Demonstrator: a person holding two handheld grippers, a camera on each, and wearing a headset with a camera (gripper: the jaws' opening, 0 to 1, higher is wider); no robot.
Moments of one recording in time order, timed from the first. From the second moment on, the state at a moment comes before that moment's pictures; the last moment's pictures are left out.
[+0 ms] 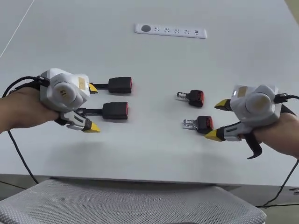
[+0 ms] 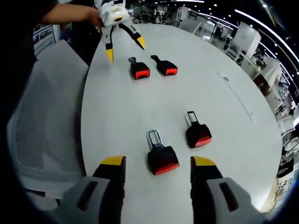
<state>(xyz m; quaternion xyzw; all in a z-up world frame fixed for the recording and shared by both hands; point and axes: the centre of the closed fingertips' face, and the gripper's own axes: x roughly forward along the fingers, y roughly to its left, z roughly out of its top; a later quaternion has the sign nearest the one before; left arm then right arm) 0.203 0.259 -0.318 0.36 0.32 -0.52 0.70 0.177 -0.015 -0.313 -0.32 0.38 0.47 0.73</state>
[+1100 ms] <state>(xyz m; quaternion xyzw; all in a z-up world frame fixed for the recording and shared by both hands) 0.213 0.241 -0.358 0.40 0.36 -0.56 0.63 0.187 -0.026 -0.360 -0.36 0.44 0.52 0.64</state>
